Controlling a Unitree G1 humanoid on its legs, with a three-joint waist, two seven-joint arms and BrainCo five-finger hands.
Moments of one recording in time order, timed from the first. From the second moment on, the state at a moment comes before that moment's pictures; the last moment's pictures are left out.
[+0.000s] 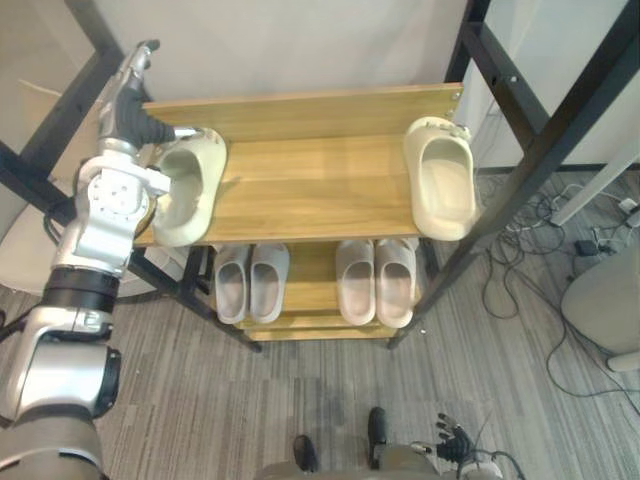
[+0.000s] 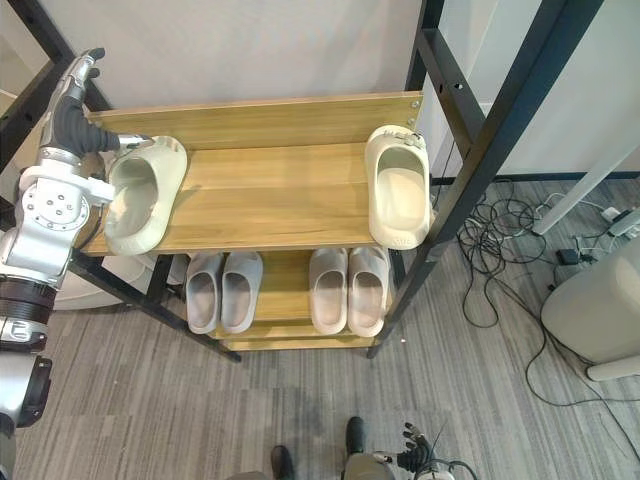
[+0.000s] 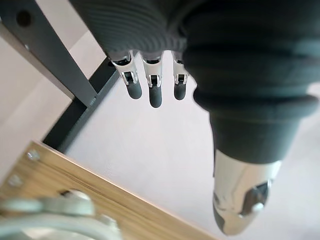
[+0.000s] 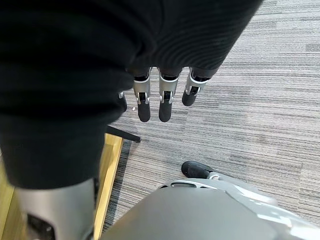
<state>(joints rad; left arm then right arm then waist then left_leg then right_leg) -0.81 0.80 -0.13 0.52 0.26 -0.14 0.19 0.17 -0.18 -0.06 0.91 -0.19 -0.14 -0.02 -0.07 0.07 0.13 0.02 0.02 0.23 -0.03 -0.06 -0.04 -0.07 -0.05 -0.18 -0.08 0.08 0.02</state>
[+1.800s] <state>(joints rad) -1.01 0.85 -0.33 0.57 0.70 -0.04 0.19 0.18 -0.17 -0.03 0.80 -0.11 -0.15 -0.02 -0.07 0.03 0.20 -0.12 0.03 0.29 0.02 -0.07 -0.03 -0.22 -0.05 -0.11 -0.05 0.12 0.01</state>
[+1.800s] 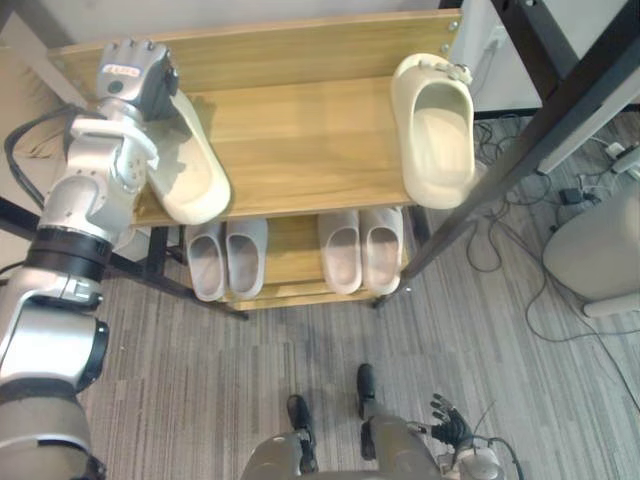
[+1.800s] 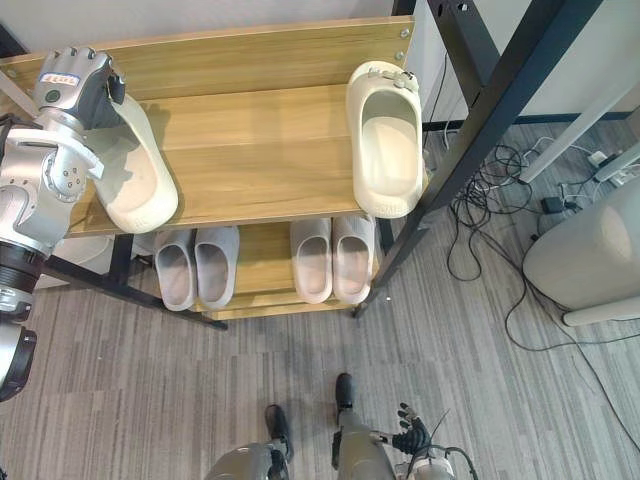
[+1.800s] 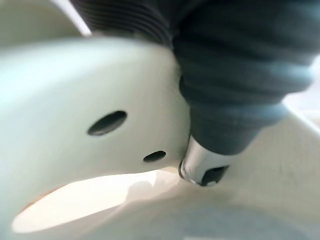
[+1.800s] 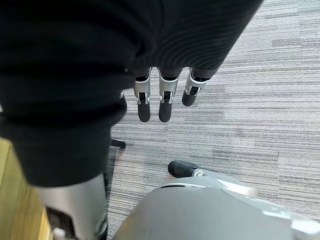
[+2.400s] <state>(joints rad) -0.97 0.77 -0.36 0.44 0.72 -0.07 0.22 0.16 -0.17 -0.01 0.80 -0.11 -0.15 -0.02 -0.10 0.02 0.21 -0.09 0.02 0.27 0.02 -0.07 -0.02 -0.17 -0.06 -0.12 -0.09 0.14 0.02</state>
